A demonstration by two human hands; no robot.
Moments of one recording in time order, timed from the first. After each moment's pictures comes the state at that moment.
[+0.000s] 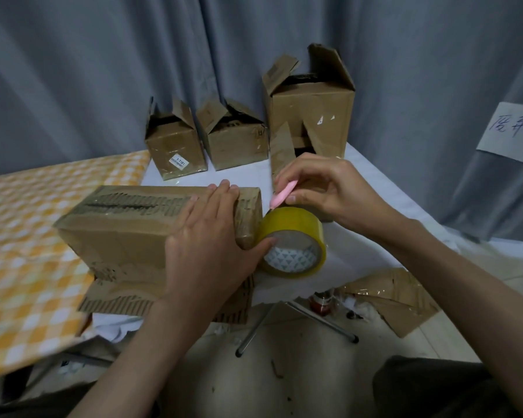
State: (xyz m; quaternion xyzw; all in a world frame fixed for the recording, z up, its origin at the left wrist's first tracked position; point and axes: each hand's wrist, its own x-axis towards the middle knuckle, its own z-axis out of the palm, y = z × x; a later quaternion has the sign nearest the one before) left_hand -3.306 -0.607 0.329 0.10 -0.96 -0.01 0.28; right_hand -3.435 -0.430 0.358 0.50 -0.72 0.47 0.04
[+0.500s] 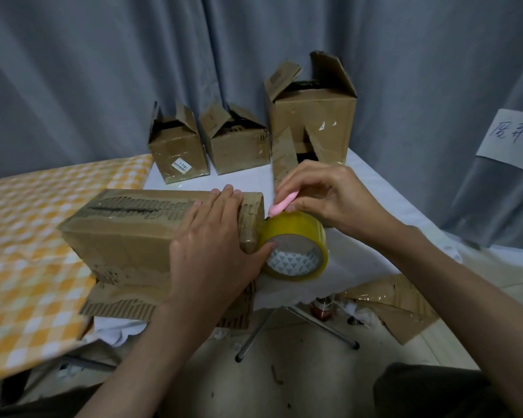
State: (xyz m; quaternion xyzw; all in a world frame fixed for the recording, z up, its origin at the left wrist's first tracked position) left_hand -3.307 -0.606 0.330 0.10 -0.96 -0.01 0.26; right_hand -3.436 -0.433 0.356 0.50 -0.73 0.47 0.05
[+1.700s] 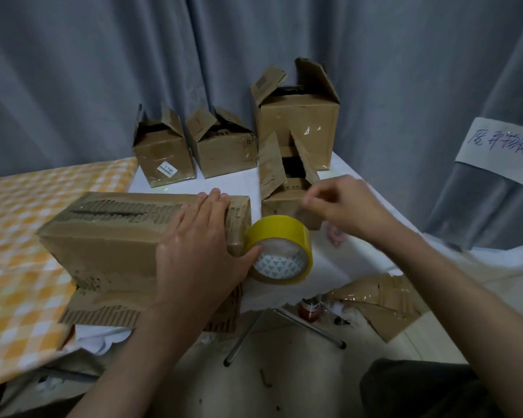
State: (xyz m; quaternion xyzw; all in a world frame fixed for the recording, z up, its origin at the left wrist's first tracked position) left_hand -3.307 -0.602 0.332 0.10 -0.96 0.01 0.27; right_hand -3.445 -0.407 0.348 0.23 -0.89 0.39 0.03
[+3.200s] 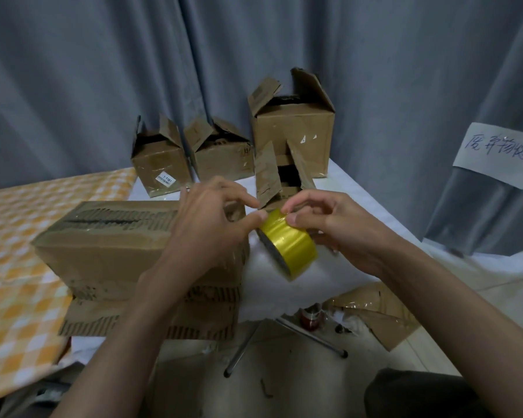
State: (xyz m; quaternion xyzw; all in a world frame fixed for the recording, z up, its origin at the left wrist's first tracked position) left_hand -3.342 -0.602 0.383 0.02 -0.95 -0.23 0.21; right_hand -3.418 -0.408 0.358 0.24 -0.72 0.63 -0.19
